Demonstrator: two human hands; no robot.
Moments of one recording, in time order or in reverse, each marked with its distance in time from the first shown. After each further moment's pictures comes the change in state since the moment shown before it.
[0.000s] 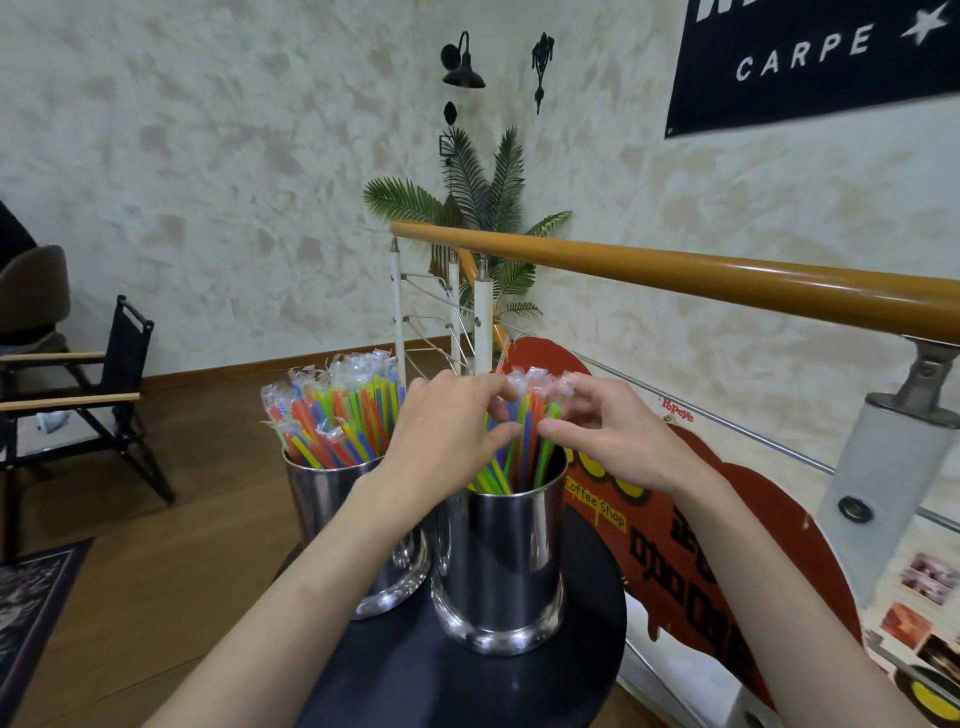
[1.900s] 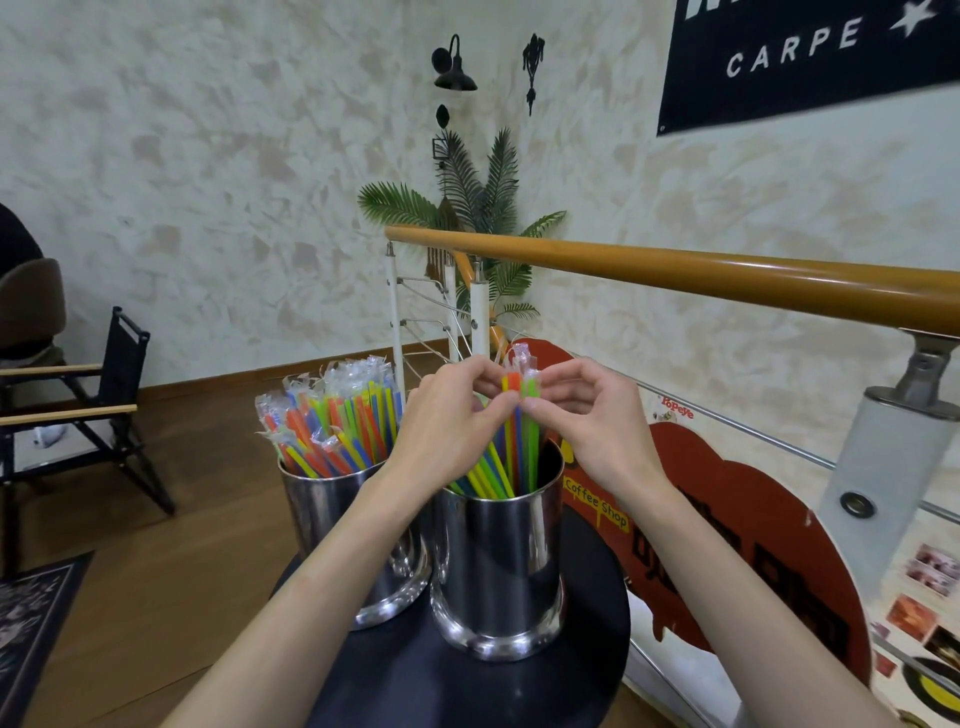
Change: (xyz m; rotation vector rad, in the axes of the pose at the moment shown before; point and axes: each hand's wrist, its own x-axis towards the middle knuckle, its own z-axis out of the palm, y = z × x) left_hand 0.011 0.001 0.006 -0.428 0.074 -0.130; right_hand 0.005 -0.005 0.029 0.162 0.417 0.032
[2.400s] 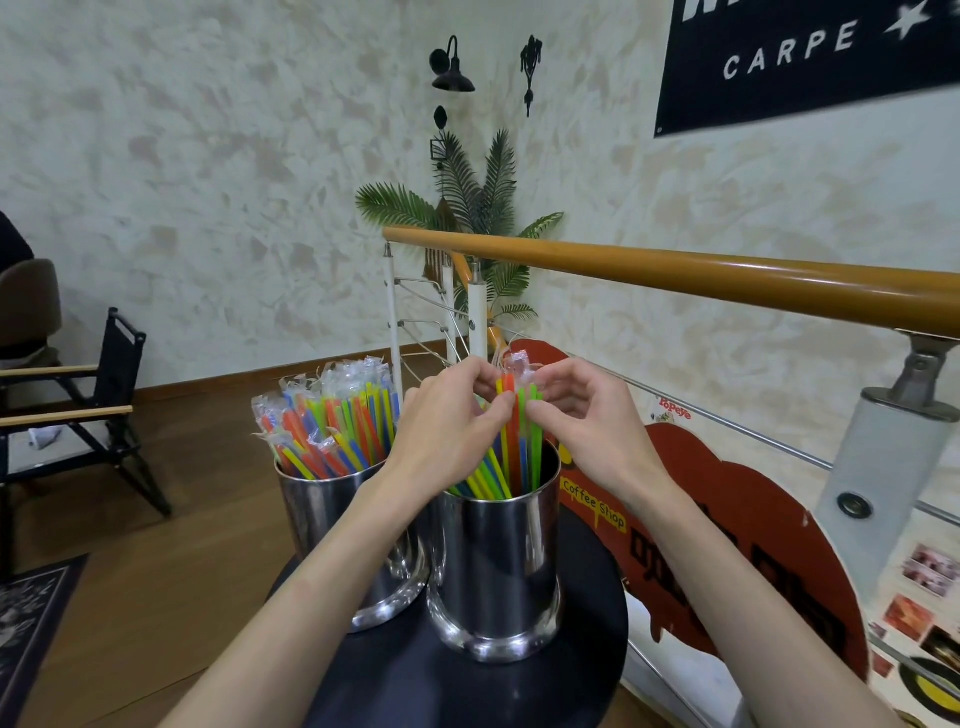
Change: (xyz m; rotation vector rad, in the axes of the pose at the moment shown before) left_hand -0.002 0.002 0.002 0.060 0.010 -0.003; right_hand 0.000 -0.003 -0.003 -0.052 -0.069 -0.027
